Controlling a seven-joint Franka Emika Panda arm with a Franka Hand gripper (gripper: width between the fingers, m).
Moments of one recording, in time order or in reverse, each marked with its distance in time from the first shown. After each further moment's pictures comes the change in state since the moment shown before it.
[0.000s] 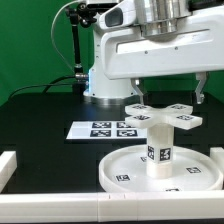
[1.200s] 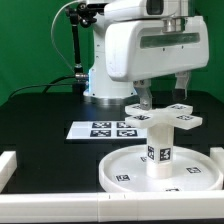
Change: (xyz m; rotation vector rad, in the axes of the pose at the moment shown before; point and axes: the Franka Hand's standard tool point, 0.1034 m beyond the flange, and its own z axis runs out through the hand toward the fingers) arm 0.007 0.007 -0.004 -0.086 -0.031 -1.196
